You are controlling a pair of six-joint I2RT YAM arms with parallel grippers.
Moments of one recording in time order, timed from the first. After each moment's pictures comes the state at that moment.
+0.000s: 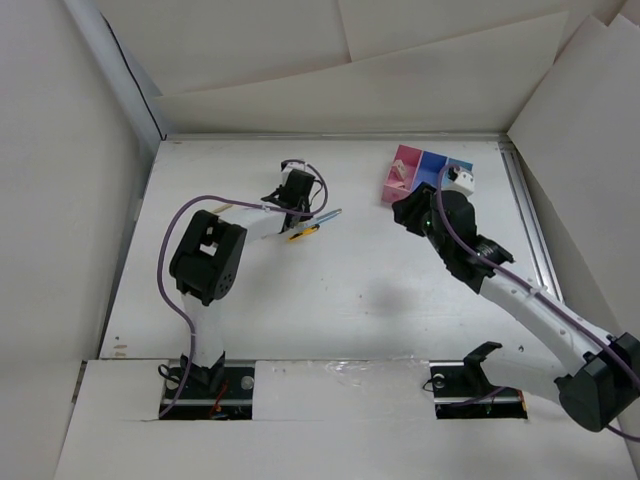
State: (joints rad) left arm -0.50 1.98 1.27 -0.08 -0.33 -0.45; right arm 0.54 1.09 0.88 -0.15 0.34 0.74
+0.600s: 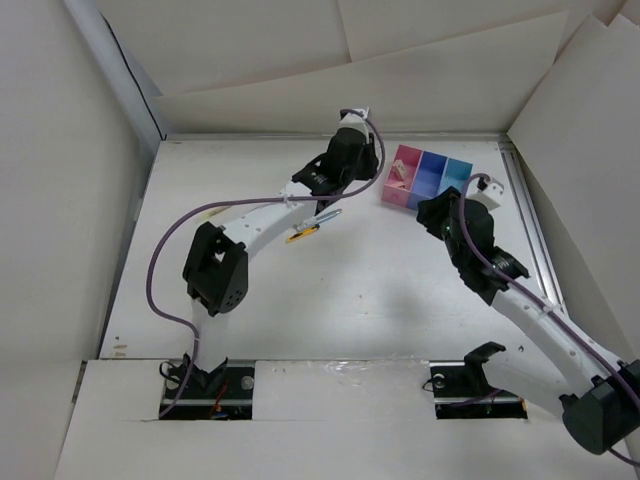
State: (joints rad) left arm -0.74 1.94 1.71 -0.14 -0.23 -0.44; right arm 0.47 1.00 0.81 -0.14 0.45 0.76
